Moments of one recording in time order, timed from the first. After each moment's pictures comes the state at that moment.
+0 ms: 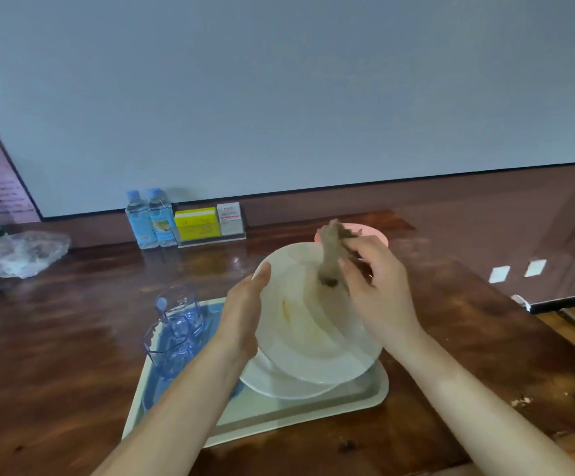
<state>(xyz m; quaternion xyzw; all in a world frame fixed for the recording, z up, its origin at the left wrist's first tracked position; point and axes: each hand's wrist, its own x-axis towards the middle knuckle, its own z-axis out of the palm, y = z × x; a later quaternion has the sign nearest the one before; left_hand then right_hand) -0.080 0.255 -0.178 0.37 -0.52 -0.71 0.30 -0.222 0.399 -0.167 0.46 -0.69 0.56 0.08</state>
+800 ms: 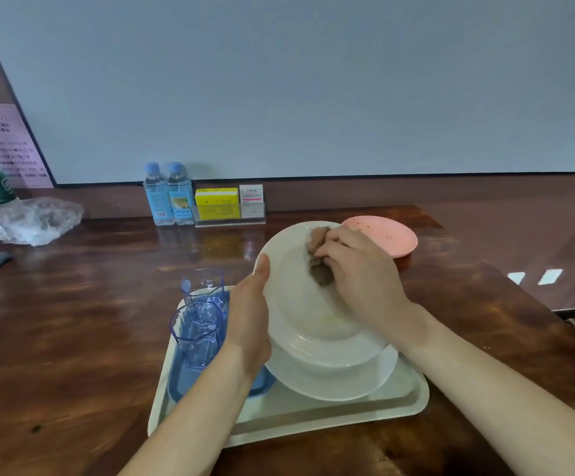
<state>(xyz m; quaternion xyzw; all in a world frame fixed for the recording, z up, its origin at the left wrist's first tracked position) -0.061 0.221 -0.218 0.28 -0.45 -0.77 0.36 -0.215 0.317 -0.178 0.57 -0.75 0.26 0.18</state>
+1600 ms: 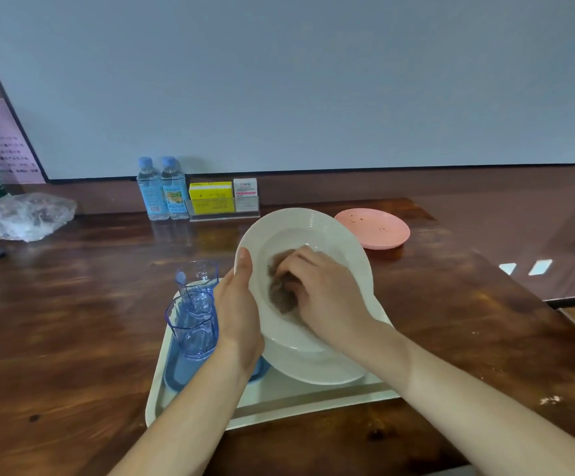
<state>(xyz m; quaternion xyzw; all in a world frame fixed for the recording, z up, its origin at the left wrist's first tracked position) -0.050 0.236 -0.216 0.29 -0.40 -0.74 0.45 -0.160 0.322 -0.196 0.62 -0.70 0.34 0.12</state>
